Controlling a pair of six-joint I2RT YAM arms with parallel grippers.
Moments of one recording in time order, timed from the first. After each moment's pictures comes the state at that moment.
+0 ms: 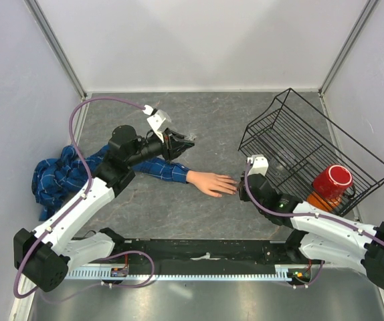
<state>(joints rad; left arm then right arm) -0.54 1.07 0.88 0.15 0.54 -0.11 0.85 0.97 0.44 -0.13 0.48 0.56</state>
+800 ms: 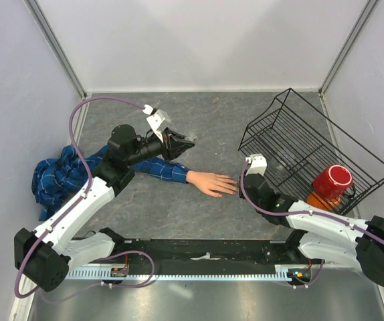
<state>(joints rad) -0.53 1.07 0.88 0.16 0.57 -0.12 0.84 1.03 0.41 0.00 0.53 0.50</state>
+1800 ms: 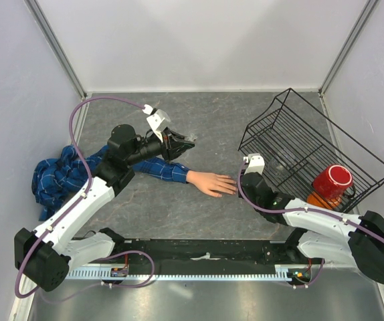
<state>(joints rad) -0.52 1.07 0.88 0.16 0.59 -0.13 0.82 1.09 0.41 0.05 0.51 0.48</state>
